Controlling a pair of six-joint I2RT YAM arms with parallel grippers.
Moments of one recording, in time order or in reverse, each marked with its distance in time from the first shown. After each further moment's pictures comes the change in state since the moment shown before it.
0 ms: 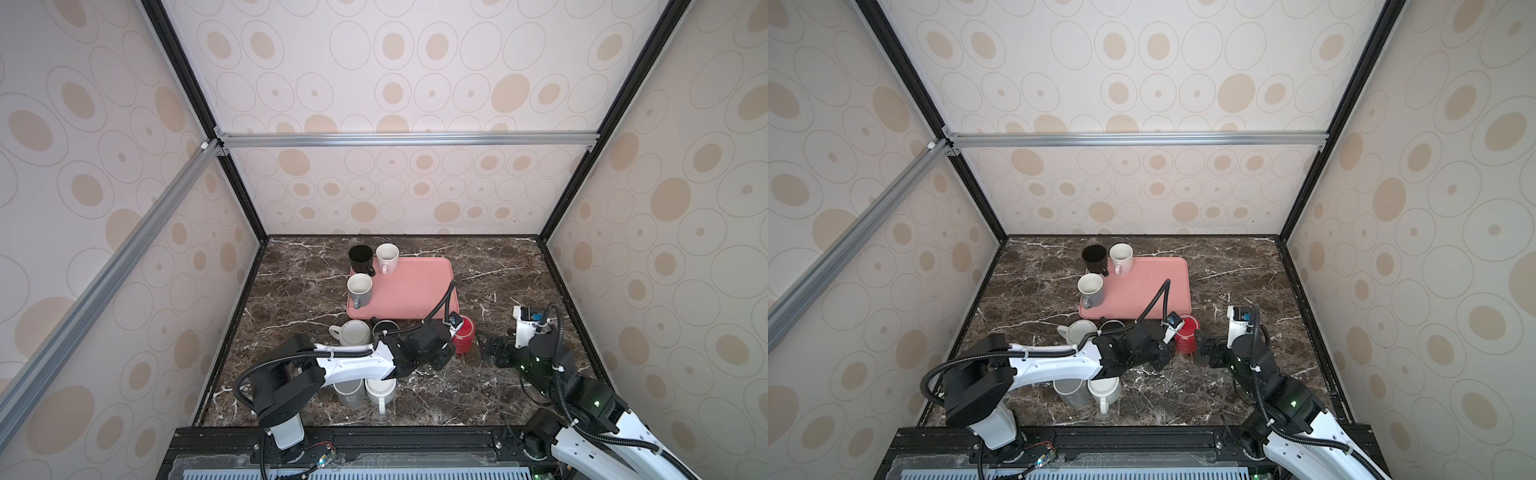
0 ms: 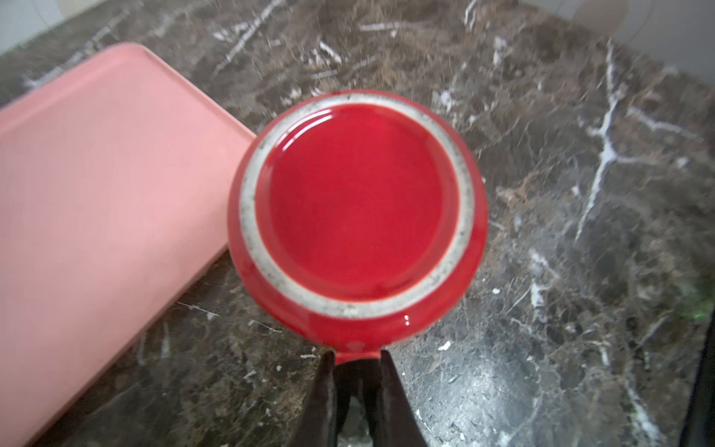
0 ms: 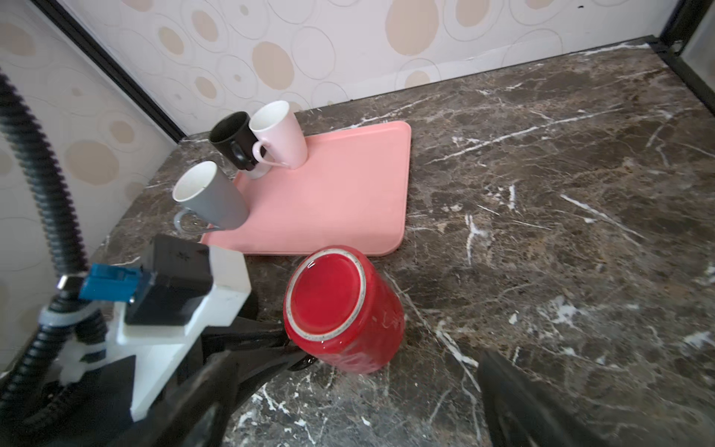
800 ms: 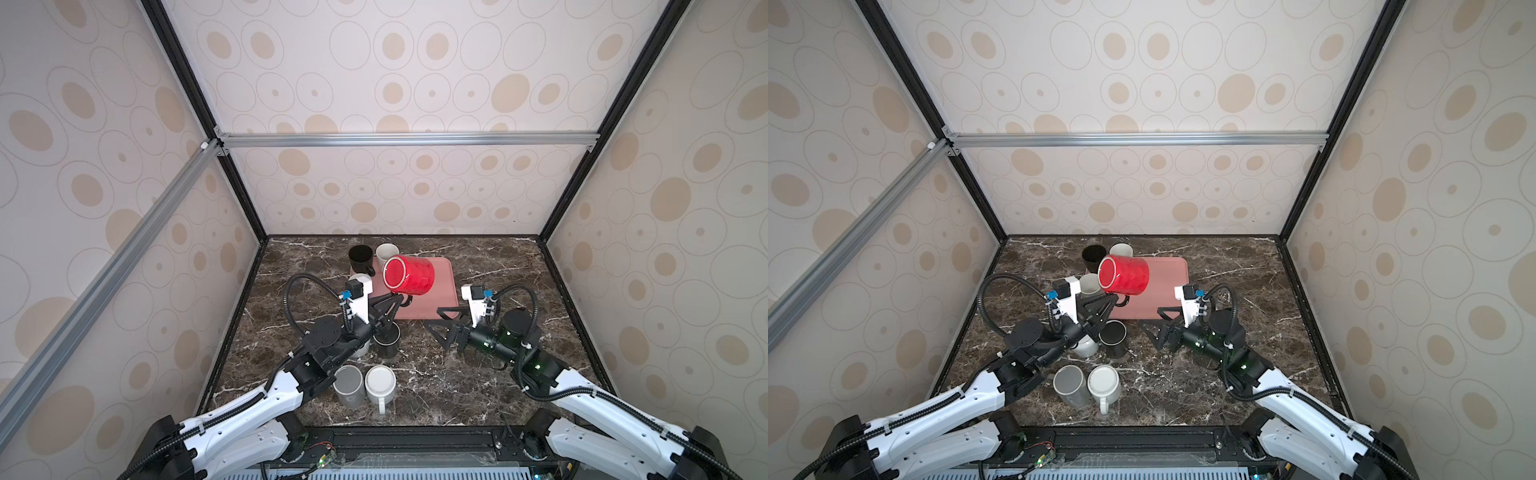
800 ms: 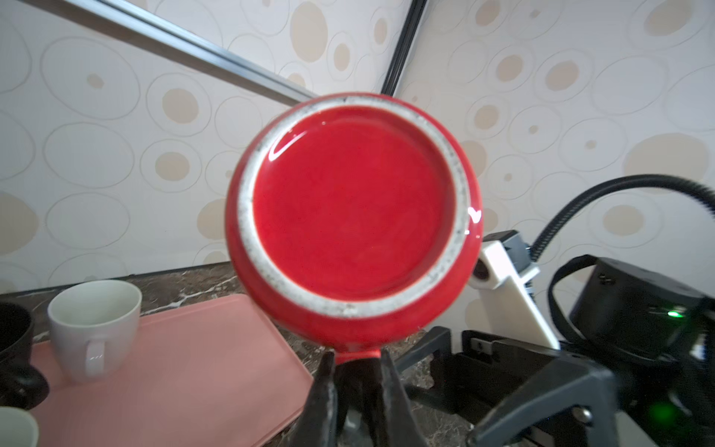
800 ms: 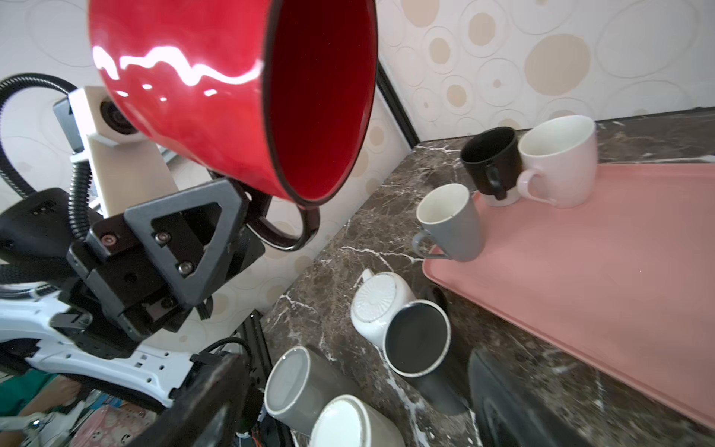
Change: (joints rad) left arm 0.276 -0.724 -0.461 0.567 0.189 -0.208; right arm 0.000 0.456 -0.037 0.873 -0.686 0.070
